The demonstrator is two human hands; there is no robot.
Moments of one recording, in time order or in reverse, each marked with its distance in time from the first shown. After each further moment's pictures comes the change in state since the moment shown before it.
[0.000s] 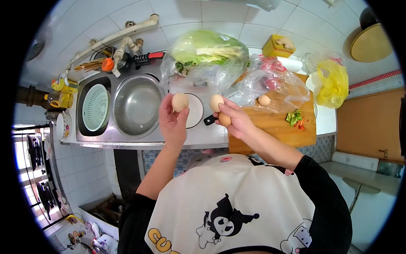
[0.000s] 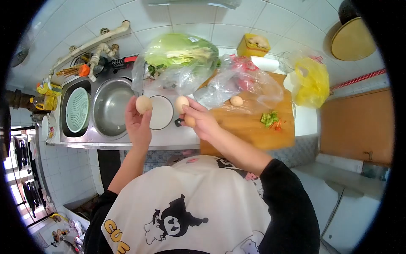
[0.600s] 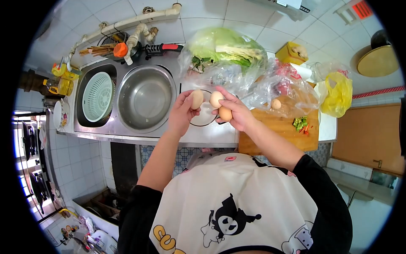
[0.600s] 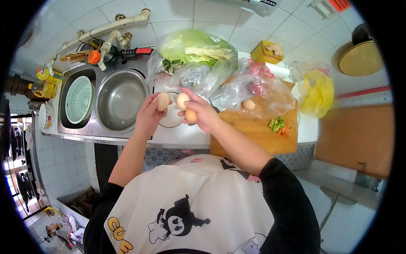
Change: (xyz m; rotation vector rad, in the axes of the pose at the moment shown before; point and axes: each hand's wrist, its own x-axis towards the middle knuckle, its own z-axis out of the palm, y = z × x) left_hand 0.034 -0.021 -0.052 -0.390 -0.156 -0.634; right_hand 0.040 0.008 0.029 -0.161 -0.069 0.085
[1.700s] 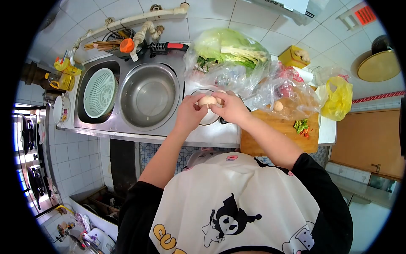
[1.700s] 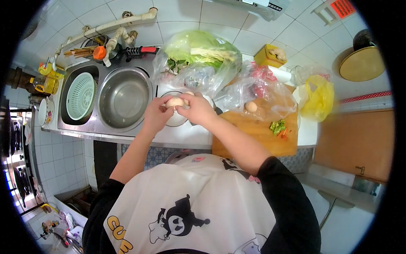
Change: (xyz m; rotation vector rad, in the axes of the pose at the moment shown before) left_hand 0.004 -0.015 -0.001 0.890 0.129 0.283; right_hand 0.017 0.001 0.021 -1.348 0.259 -0.286
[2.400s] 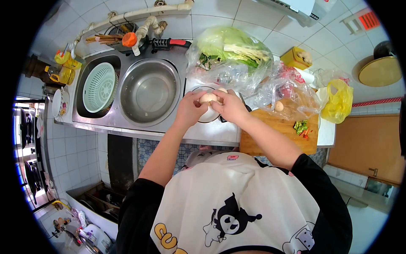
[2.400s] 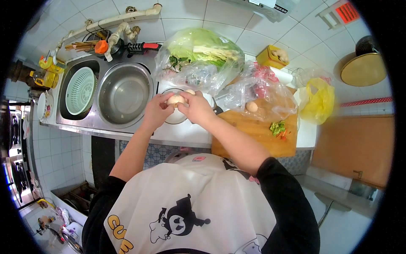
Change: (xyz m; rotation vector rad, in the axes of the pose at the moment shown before) left_hand -0.001 0.008 -0.005 0.040 -0.021 -0.025; right_hand 0.001 0.003 0.008 -0.050 -0.015 -0.008
